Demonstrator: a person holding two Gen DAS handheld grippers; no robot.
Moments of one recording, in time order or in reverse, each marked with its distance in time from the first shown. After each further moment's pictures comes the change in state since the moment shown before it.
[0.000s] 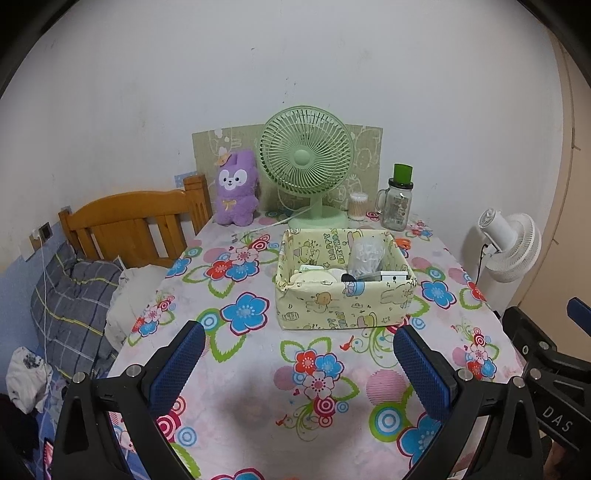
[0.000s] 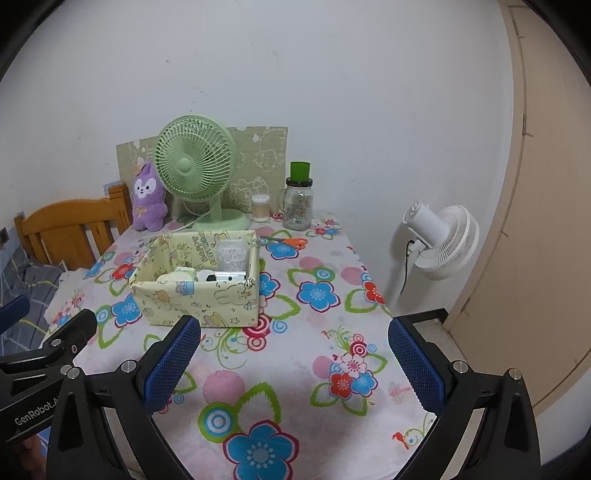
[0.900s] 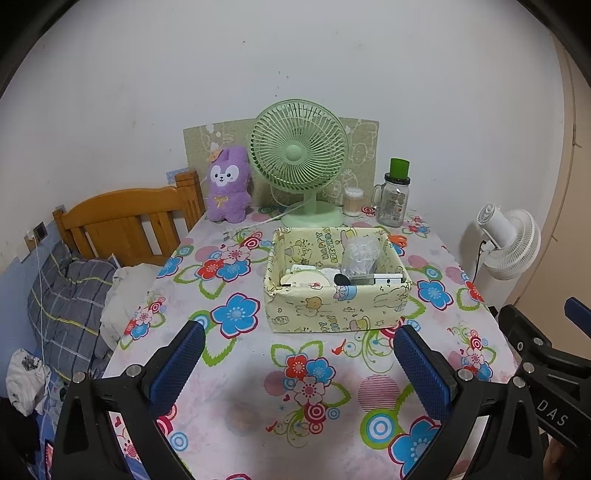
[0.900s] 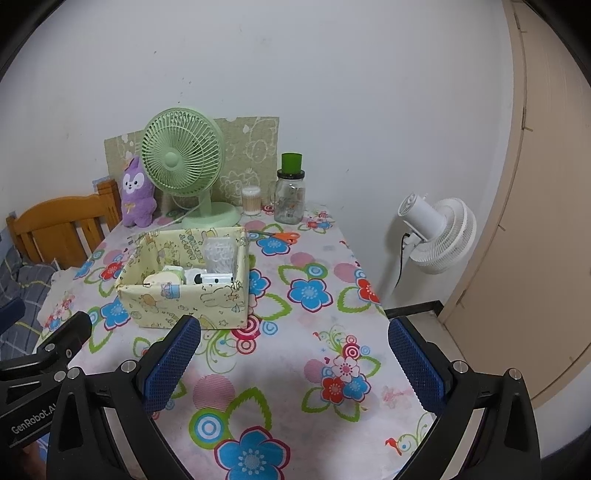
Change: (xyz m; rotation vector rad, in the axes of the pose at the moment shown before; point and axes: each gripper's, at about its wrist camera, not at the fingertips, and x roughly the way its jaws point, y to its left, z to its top) left arm 0.013 -0.007 0.011 0.006 0.032 -0.017; right arm 0.017 -0.006 0.014 0.005 0.044 -0.024
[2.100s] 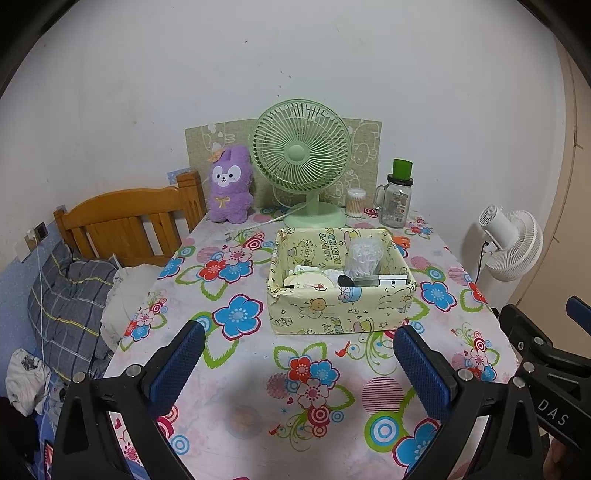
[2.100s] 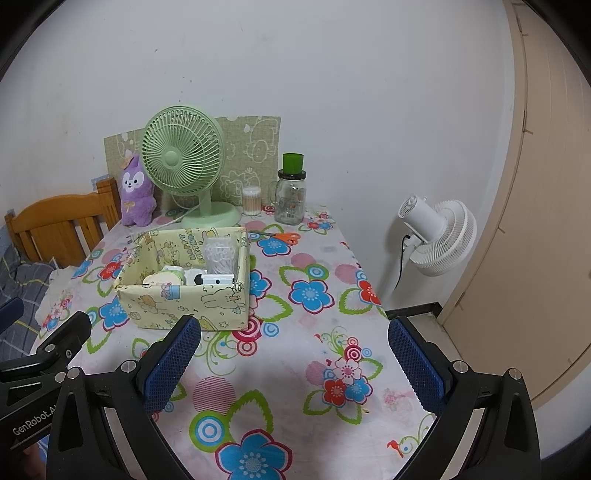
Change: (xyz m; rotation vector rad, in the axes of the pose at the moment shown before) left arm 0.005 0.002 -0.002 0.000 -0.006 0.003; right arm 0.004 0.005 -0.001 -0.006 -0.002 -0.007
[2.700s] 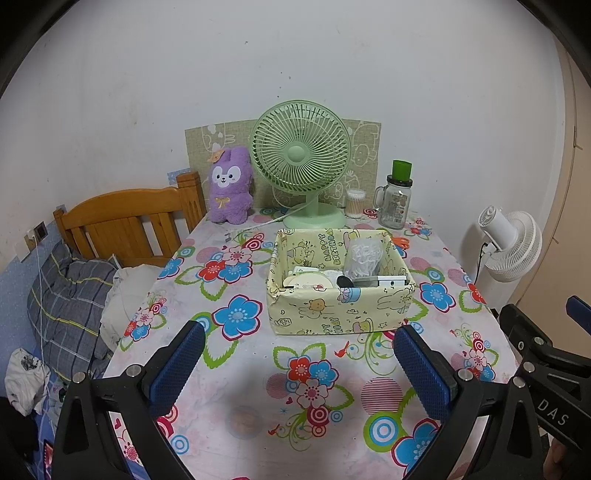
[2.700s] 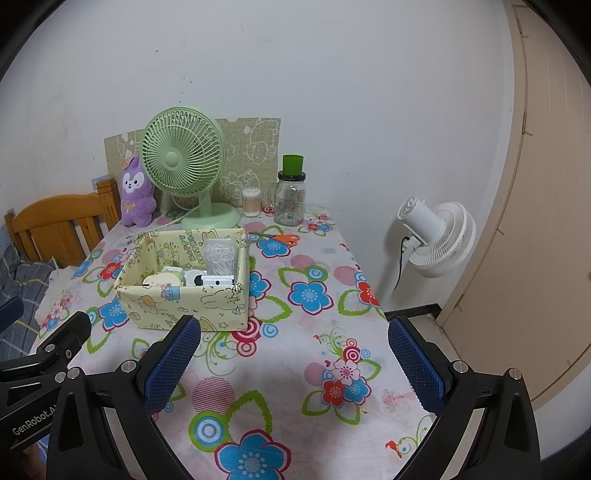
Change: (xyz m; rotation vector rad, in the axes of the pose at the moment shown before) left arm 0.000 0.002 0.001 -0.001 0.000 0.001; right arm -0.001 0.001 0.000 -0.003 0.000 -0.002
